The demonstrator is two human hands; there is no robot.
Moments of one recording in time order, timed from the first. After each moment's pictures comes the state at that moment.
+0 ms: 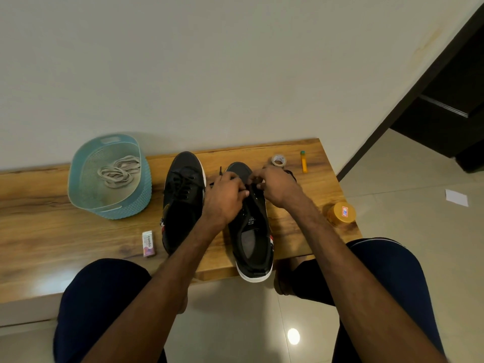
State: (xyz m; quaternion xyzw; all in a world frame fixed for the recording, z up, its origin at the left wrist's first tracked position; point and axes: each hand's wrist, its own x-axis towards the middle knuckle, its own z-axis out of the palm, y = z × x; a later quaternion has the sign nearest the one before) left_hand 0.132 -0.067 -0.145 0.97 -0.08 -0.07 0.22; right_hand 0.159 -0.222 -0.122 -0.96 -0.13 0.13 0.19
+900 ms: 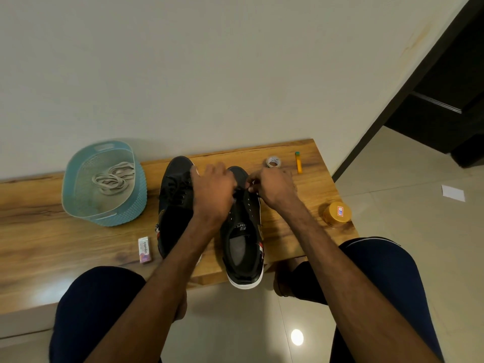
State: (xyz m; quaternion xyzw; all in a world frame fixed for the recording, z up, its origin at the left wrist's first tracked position) left_hand 0.134 -0.065 -0.120 0.99 -0.10 0.05 -0.04; right_hand 0.158 -0.220 -0.120 -0.97 -0.05 0.10 0.20
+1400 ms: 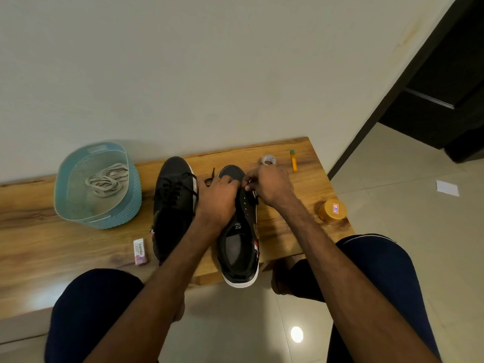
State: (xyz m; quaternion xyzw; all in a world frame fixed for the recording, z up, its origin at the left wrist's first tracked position) left_hand 0.133 -0.078 -0.134 0.99 -0.15 -0.04 0.00; right_hand 0.163 -0.225 -0.130 -0.97 -0.04 0.11 0.23
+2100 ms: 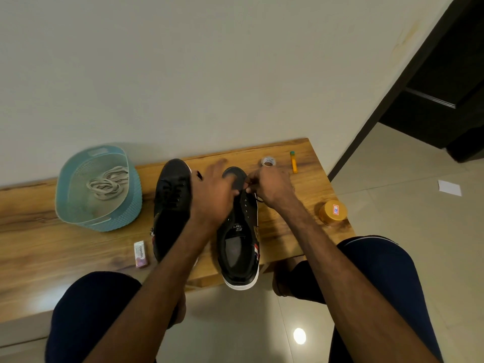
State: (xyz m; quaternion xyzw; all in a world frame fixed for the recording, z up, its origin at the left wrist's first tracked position) left_hand 0.135 -0.067 -0.131 0.99 -0.12 0.06 0.05; right_hand 0.162 -0.229 -0.129 -0.97 -0.04 0.12 0.23
